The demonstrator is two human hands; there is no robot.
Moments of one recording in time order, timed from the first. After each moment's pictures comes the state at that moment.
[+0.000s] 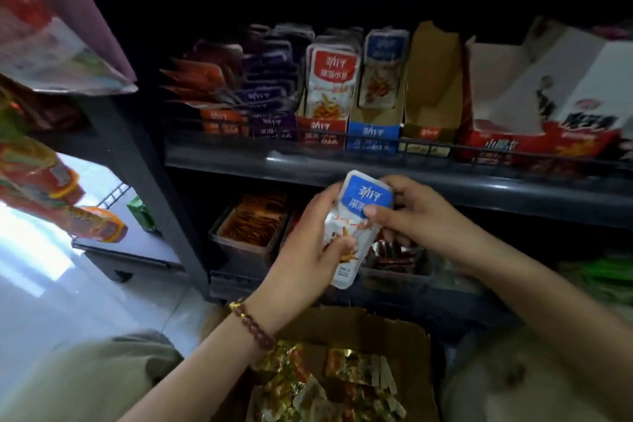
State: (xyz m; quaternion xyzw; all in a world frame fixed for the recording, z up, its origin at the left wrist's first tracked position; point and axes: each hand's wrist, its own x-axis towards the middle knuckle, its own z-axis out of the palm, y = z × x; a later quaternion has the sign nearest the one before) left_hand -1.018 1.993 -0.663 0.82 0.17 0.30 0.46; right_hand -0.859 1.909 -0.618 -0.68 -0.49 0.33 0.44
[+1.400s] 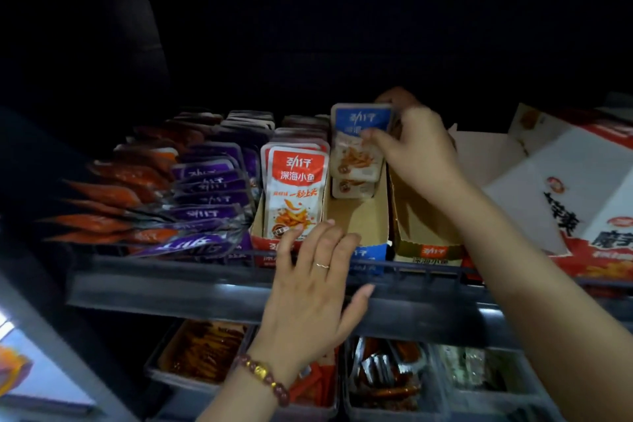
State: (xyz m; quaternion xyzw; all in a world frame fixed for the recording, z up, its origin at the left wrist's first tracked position) left_hand -0.898 2.086 -0.659 0.90 0.14 0.39 -0.11; right_hand -0.731 2.046 -0.524 -0.74 -0.50 -0.14 0.42
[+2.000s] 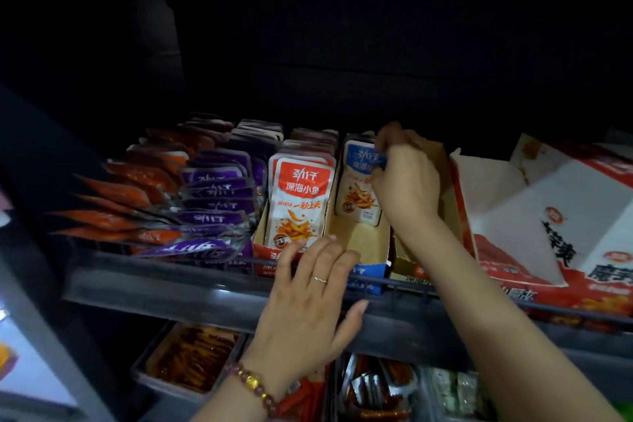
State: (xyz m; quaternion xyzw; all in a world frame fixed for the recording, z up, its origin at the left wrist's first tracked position) left_hand -0.899 2.087 -0.661 0.89 0.13 0.41 -0.12; right_hand -0.739 2.067 -0.546 -0.82 -0.41 -0.24 0.32
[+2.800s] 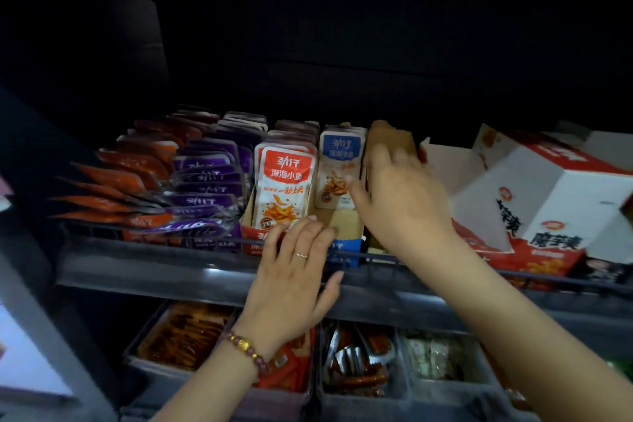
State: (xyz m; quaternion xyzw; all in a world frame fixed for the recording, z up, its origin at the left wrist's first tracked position) left_hand -0.899 2.087 -0.661 0.89 0.14 0.43 -0.11; right_hand -0.784 2.000 -0.537 -0.83 -0.46 -0.26 0.15
